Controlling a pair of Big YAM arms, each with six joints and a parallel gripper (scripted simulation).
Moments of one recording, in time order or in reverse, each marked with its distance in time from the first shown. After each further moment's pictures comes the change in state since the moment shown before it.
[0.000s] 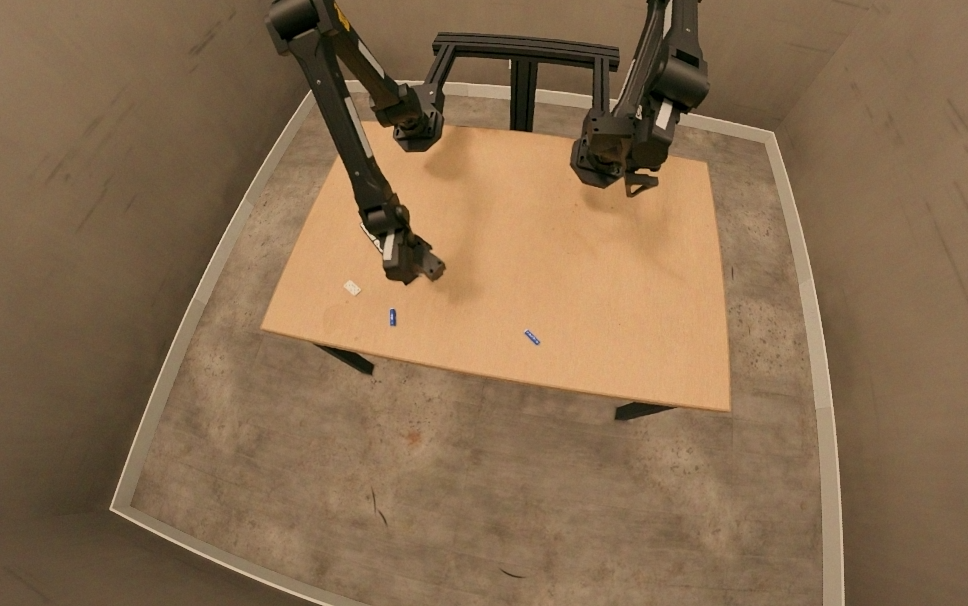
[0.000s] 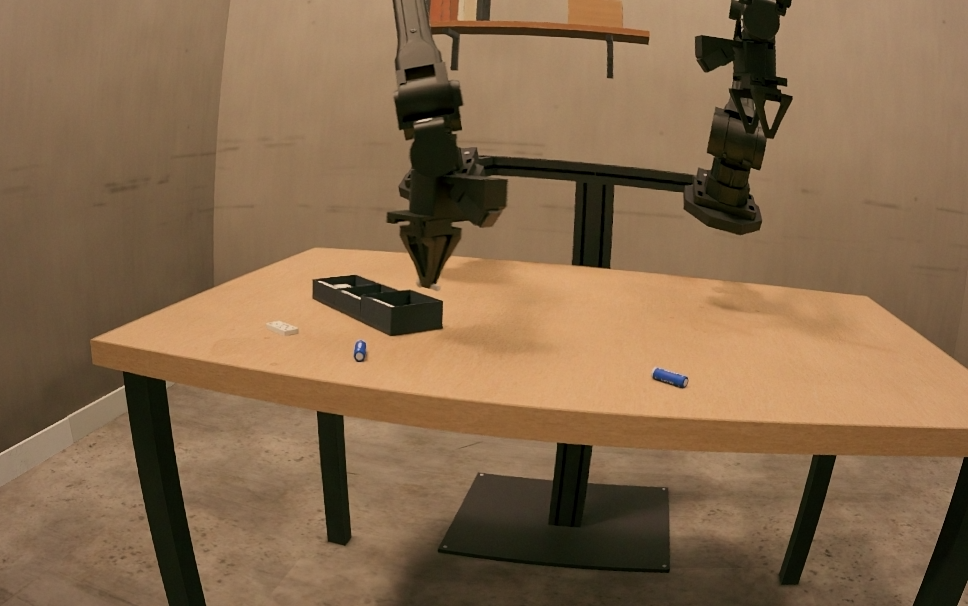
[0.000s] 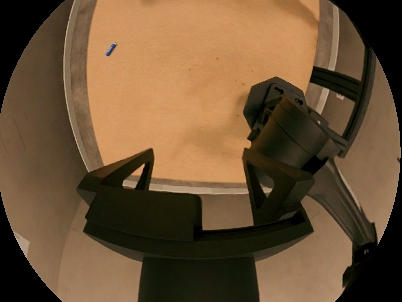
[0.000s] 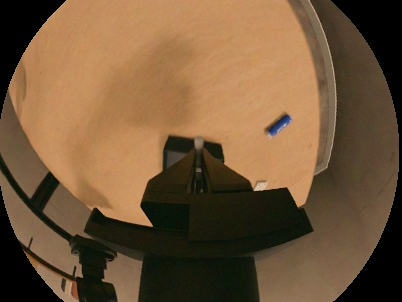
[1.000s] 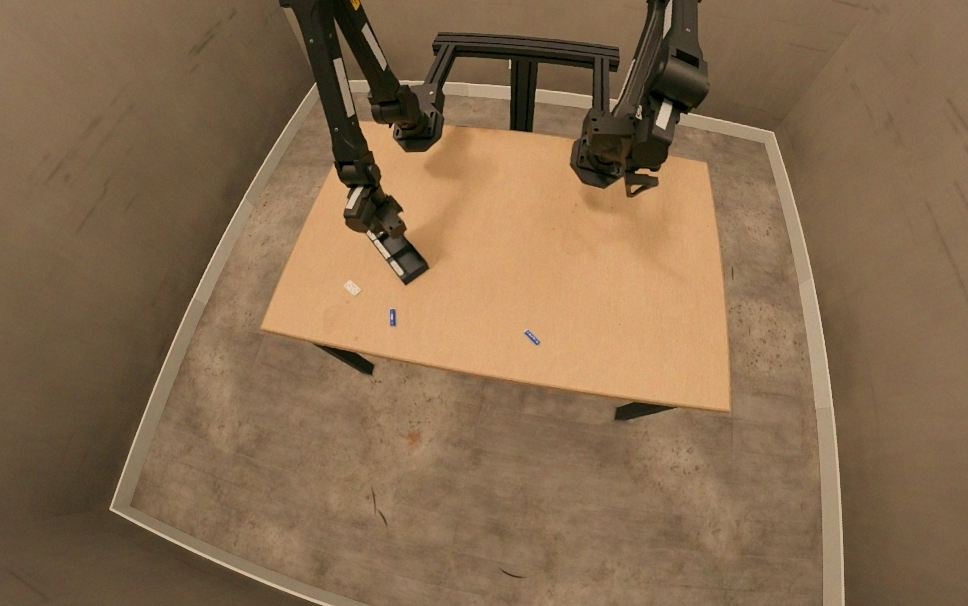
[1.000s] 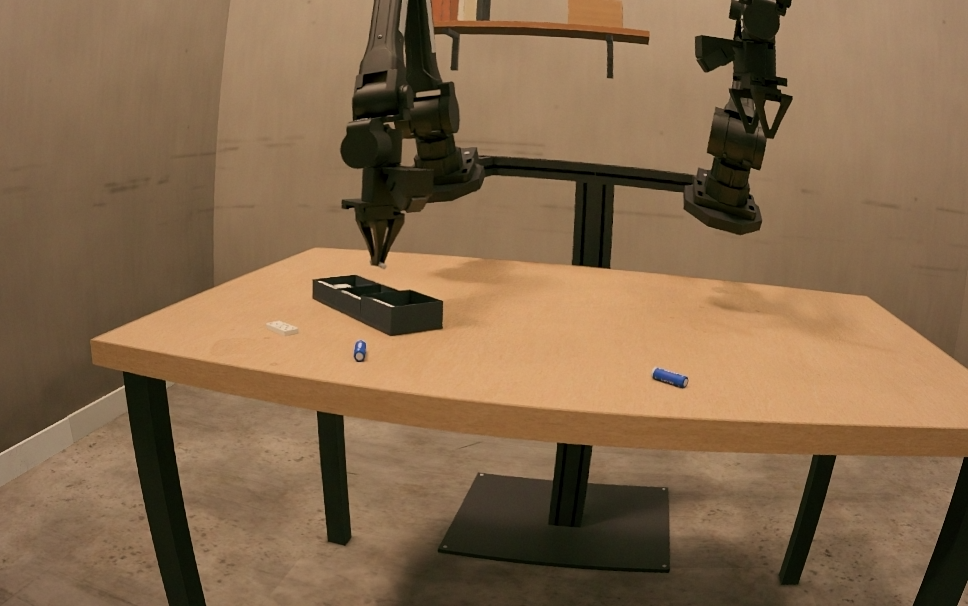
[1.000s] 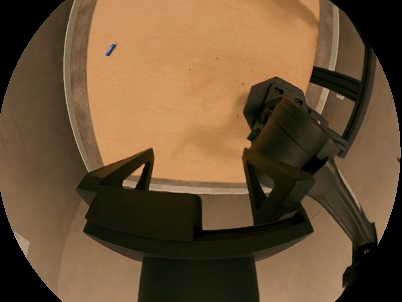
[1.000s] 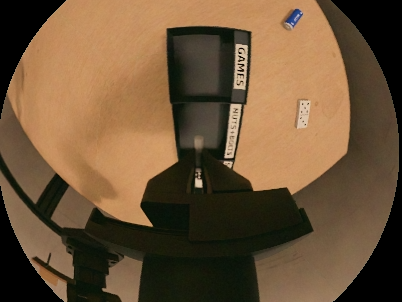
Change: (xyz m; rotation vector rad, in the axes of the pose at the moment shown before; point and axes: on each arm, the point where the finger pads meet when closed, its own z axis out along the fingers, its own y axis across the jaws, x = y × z) left arm 0.000 0.000 0.000 0.000 0.000 0.000; right arm 0.143 0.039 -0.001 0.001 -0.002 0.207
